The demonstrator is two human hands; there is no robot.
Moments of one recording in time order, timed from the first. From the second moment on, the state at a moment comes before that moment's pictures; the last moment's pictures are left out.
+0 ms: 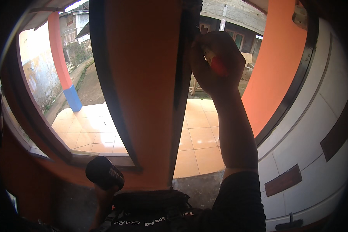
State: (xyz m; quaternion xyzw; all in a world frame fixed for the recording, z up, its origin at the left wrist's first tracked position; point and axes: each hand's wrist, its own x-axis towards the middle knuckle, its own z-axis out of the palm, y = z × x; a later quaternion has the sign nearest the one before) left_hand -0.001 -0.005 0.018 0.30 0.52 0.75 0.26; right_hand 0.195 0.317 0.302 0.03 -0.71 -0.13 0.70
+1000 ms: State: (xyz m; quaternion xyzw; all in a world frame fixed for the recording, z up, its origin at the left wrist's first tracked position) left_hand -0.003 -0.007 0.021 0.31 0.53 0.74 0.26; right_hand 0.202 0.299 0.262 -0.02 -0.75 -0.12 0.65
